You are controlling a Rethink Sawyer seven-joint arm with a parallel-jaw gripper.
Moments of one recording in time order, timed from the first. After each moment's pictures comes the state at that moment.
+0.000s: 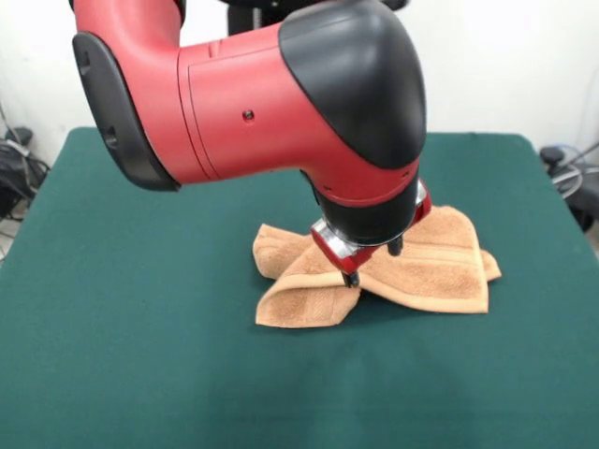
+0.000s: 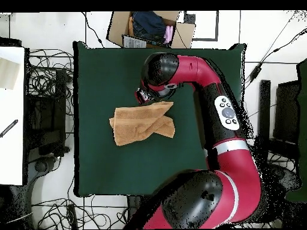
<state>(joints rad) -0.52 -0.31 0.64 1.11 -0.45 1.33 1.17</state>
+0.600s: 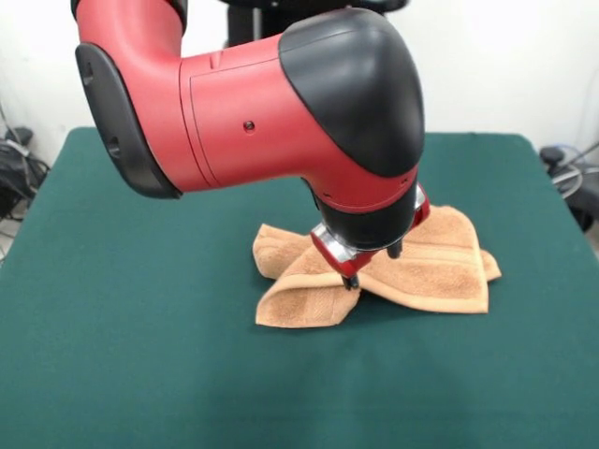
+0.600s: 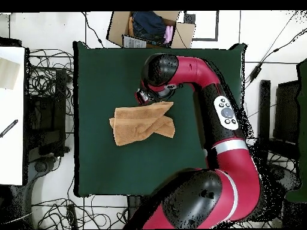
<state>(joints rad) -0.52 -0.30 0.64 1.10 -0.45 1.33 1.17</state>
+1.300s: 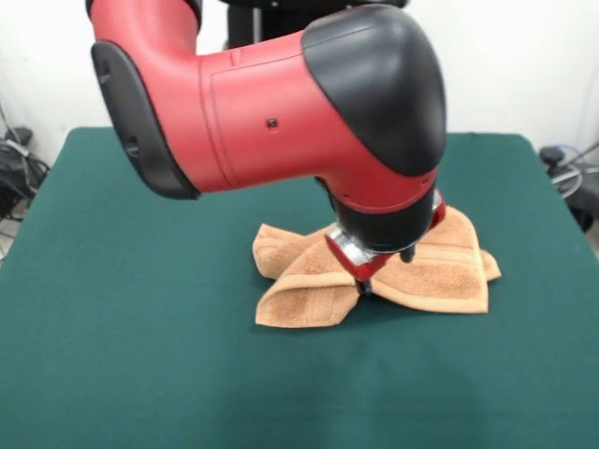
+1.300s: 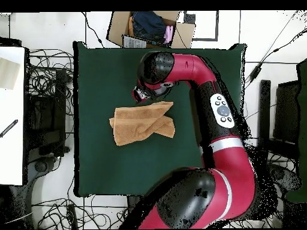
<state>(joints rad) -0.49 -0.30 0.65 1.08 -0.45 1.33 1.17</state>
